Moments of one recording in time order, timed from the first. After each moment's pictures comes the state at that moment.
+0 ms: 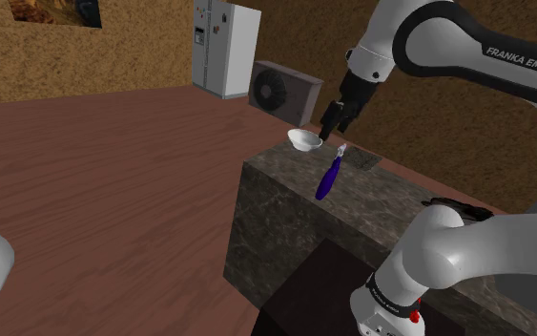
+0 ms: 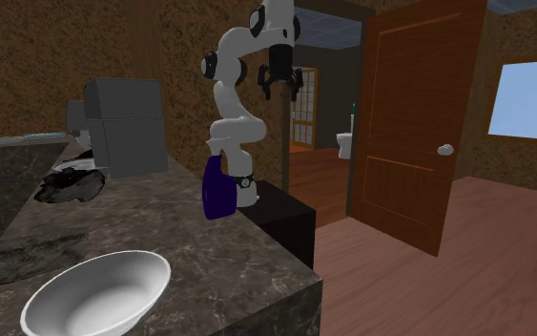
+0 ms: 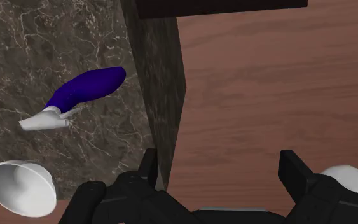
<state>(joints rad) 0.00 -0.83 0.07 -2.33 -0.01 1.65 0.11</state>
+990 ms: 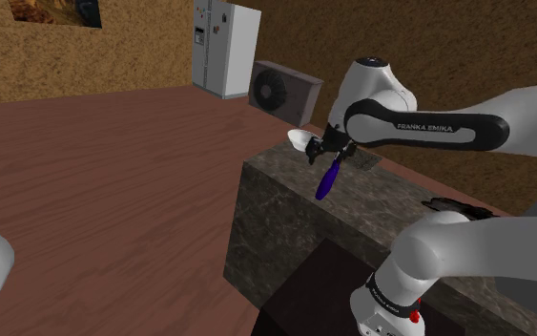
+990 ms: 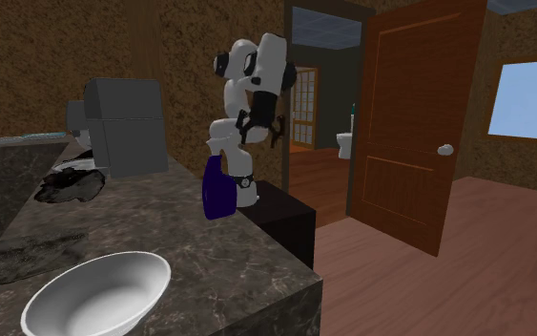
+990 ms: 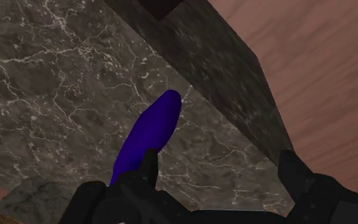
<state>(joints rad) -0.28 -0.79 0.18 -2.68 -0.12 2.06 0.60</state>
